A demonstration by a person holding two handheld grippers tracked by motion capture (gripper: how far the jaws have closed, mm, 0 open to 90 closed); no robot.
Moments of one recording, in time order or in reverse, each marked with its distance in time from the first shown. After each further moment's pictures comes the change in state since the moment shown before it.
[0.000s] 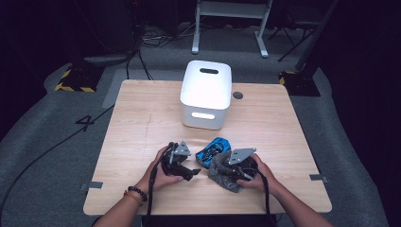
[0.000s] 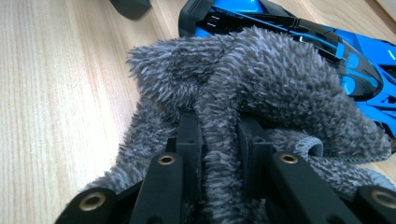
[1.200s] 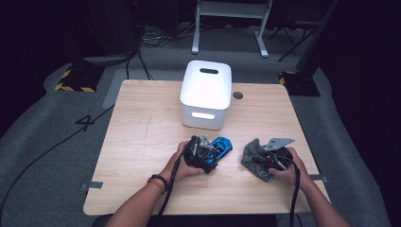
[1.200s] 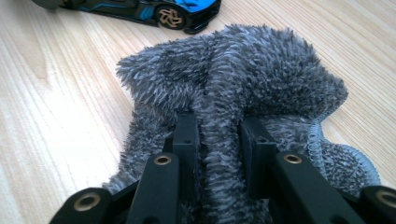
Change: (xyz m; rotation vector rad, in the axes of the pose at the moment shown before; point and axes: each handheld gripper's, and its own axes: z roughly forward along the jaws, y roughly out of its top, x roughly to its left) left arm 0.000 0.041 0.056 0.093 0.023 0.038; right arm -0.065 -0.066 -0.069 0.036 -0.186 0.177
